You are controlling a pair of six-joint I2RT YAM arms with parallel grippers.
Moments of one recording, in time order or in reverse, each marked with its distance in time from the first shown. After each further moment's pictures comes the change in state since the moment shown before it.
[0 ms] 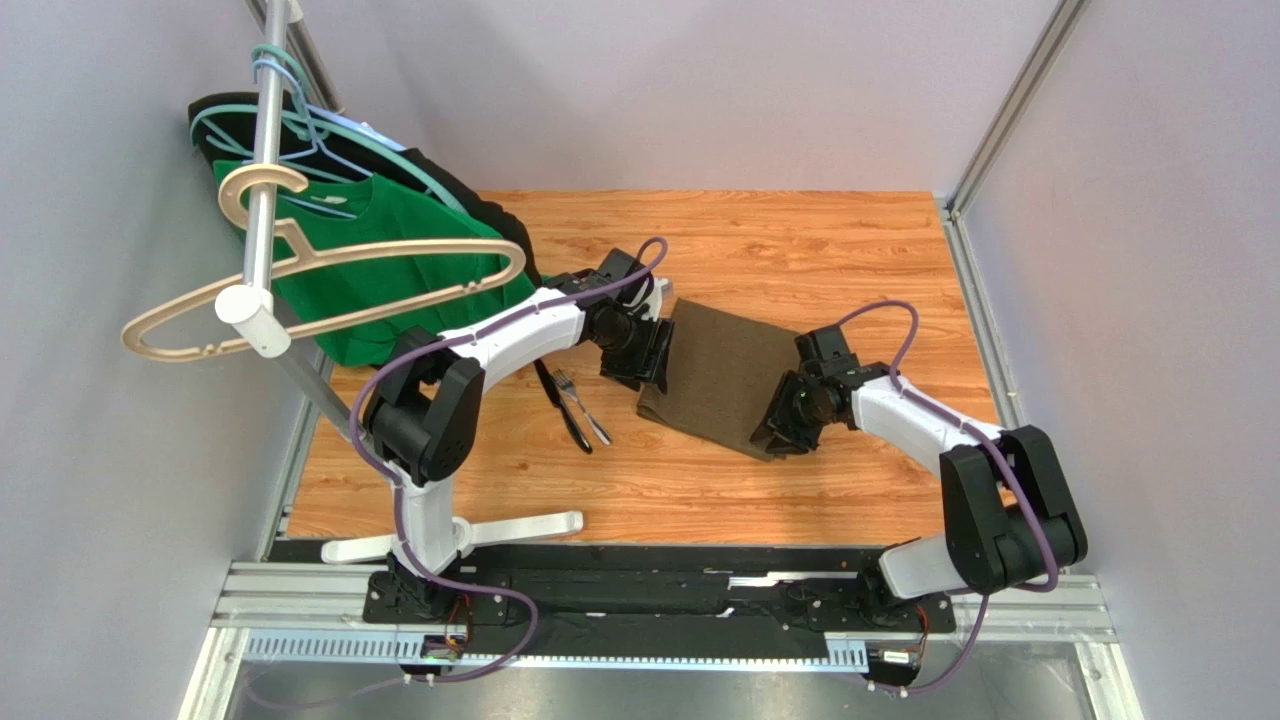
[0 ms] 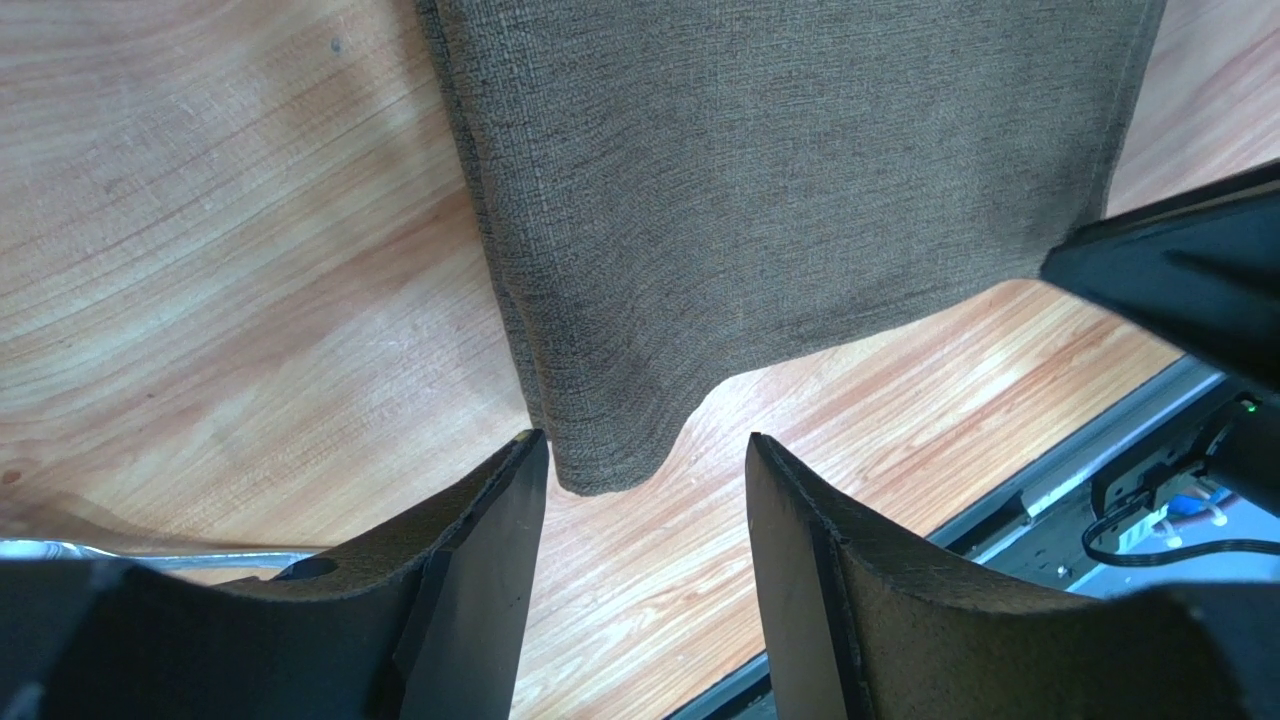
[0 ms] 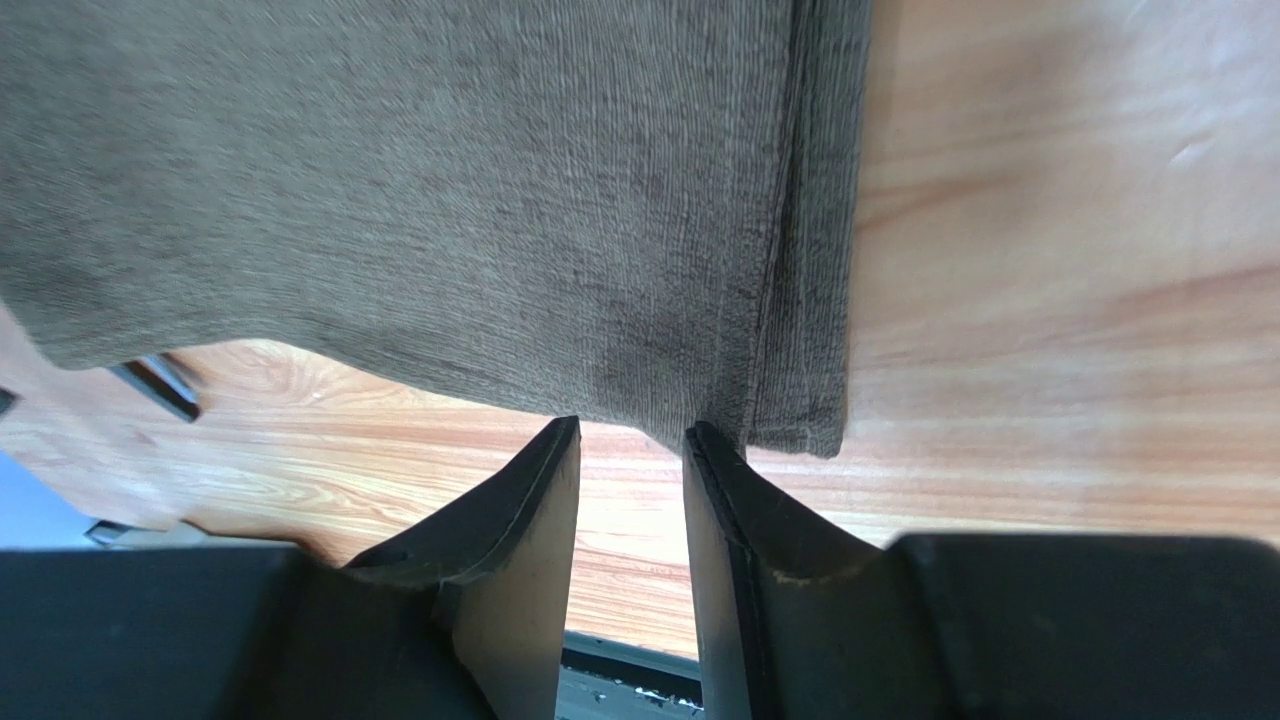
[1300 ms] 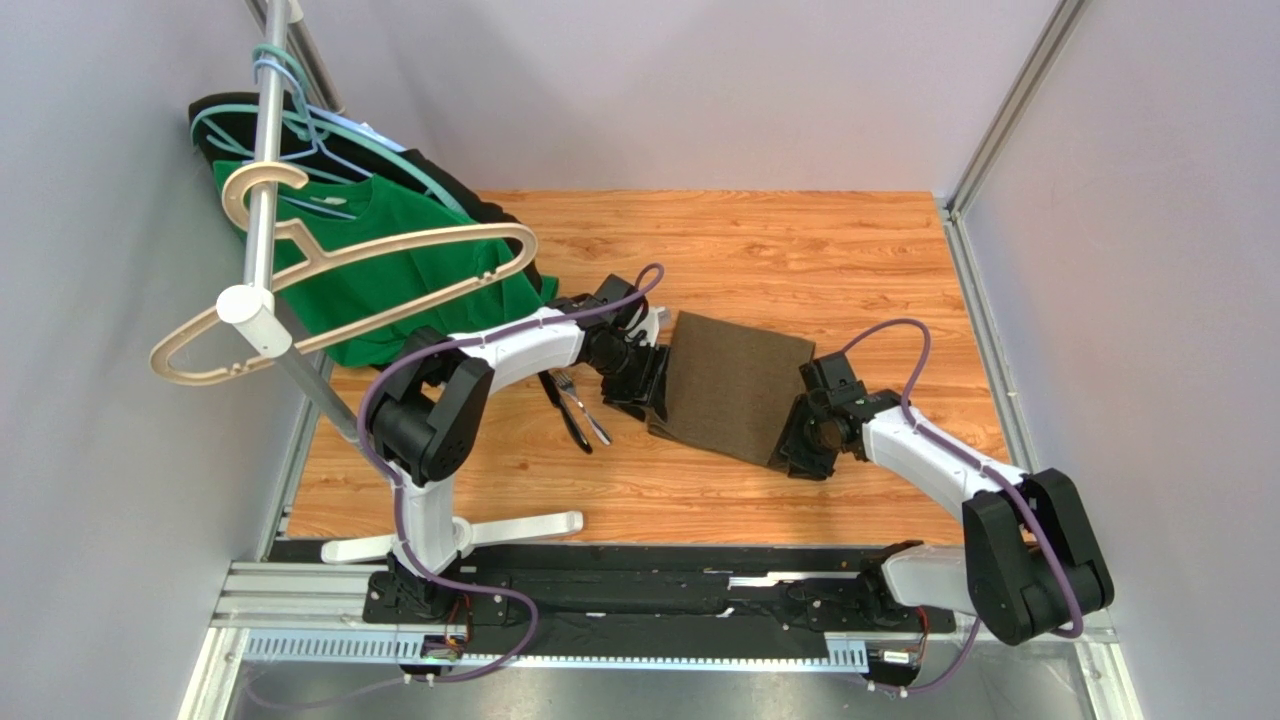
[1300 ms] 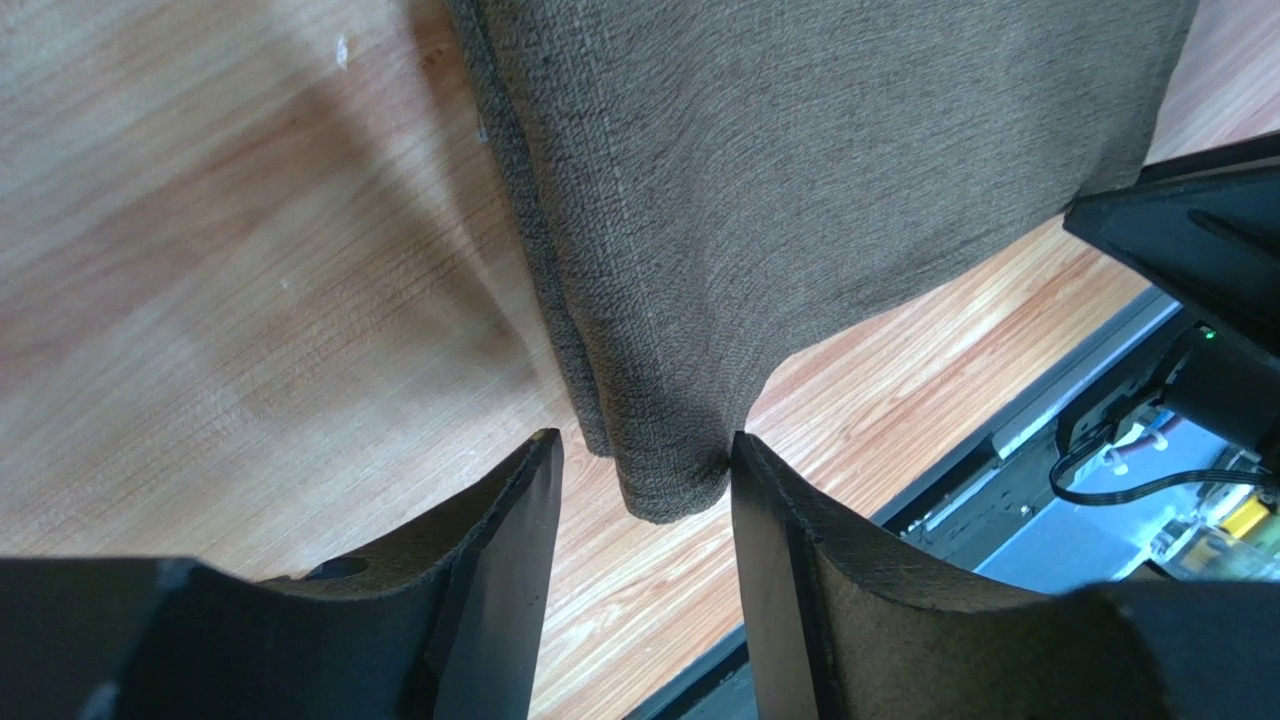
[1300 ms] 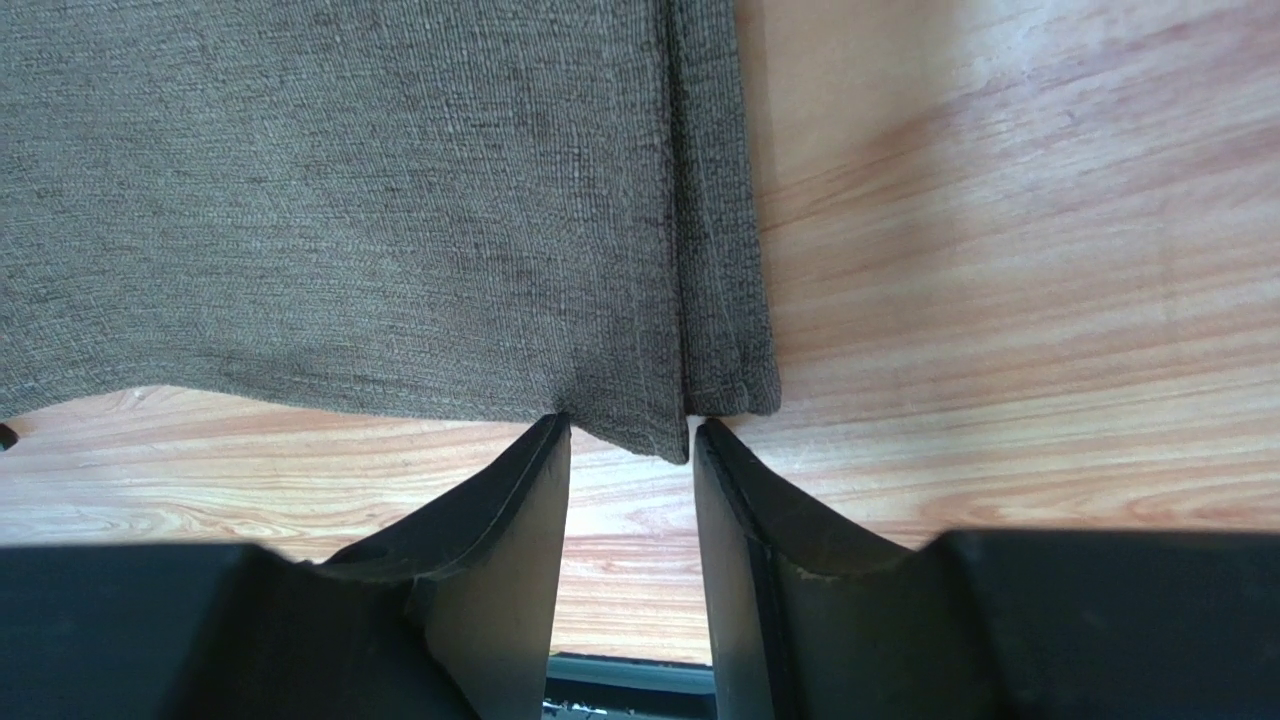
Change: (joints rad) left arm -0.003 0.001 -0.149 0.108 0.131 -0.042; right arm 0.049 -0.154 -0.129 -0.062 0.159 0.006
